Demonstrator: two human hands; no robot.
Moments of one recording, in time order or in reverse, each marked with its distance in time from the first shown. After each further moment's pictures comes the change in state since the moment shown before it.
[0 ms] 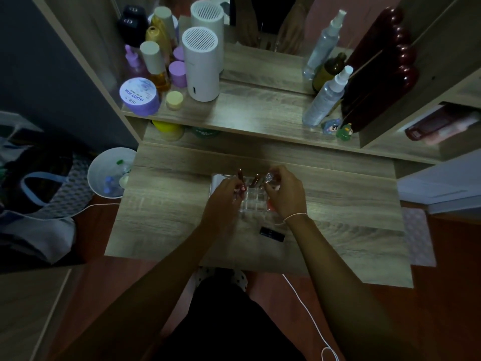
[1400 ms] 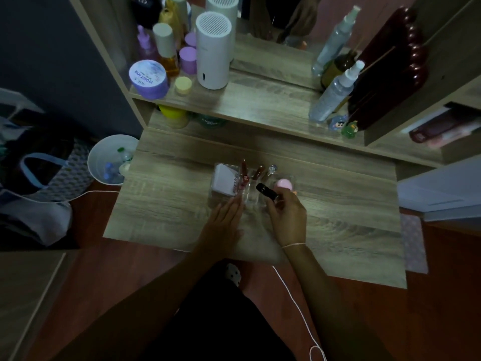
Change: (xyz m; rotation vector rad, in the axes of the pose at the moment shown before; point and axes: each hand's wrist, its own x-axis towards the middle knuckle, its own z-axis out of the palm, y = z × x) left_hand -0.071 -0.043 0.032 0.655 -0.379 0.153; right_hand -0.064 -0.005 0.000 0.040 0.073 0.072
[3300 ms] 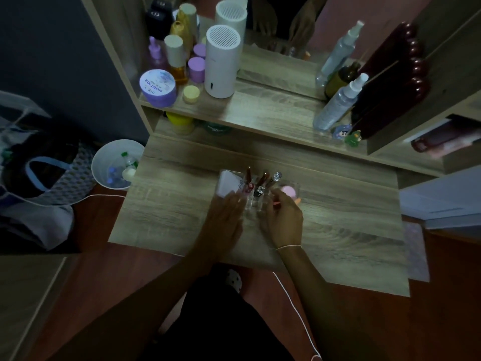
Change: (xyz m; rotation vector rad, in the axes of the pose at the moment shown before) left_hand 0.000 -0.015 -0.022 -0.176 0.361 0.084; right_hand 0.005 -0.018 0.016 -0.023 0.038 0.065
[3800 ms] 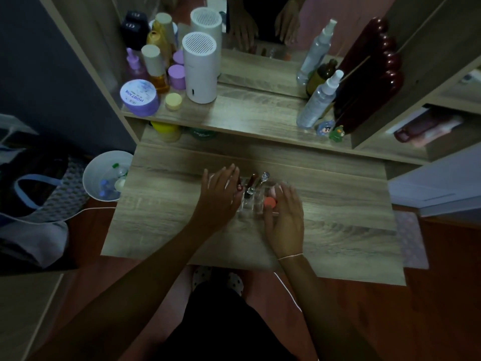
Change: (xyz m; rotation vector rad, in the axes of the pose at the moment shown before) left_hand 0.070 -0.001 -0.026 0.105 -0.049 -0.098; right_hand -0.011 0.017 -0.017 -0.114 0.064 -0.179
